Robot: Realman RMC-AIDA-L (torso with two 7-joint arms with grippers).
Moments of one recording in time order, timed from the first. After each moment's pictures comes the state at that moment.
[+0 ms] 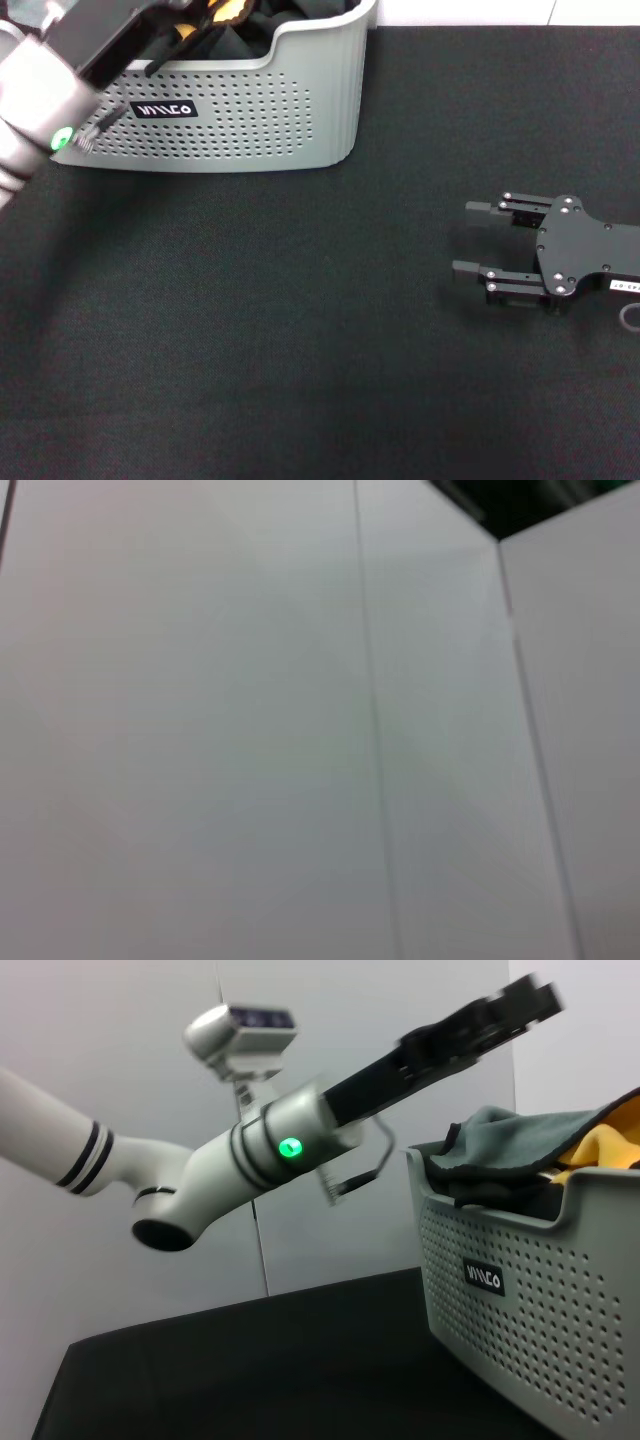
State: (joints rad) left arm -0.59 -2.10 0.72 0.37 1.17 1.54 -0.78; right arm 0.44 1.98 -1.26 -0.60 1.74 1.53 -2.03
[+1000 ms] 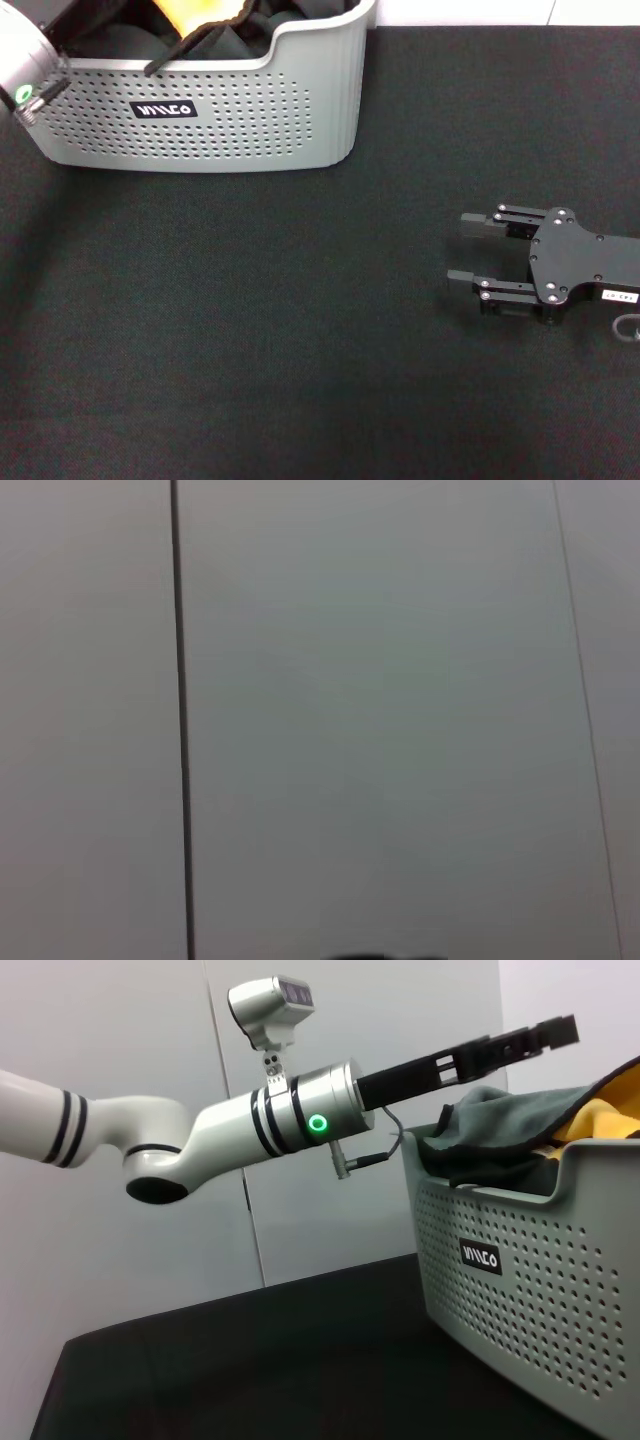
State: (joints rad) left arm -0.46 -2.10 0.96 0.72 1.08 1.06 -0.93; right arm 0.44 1.99 -1.26 -0.57 1.73 1.52 -2.03
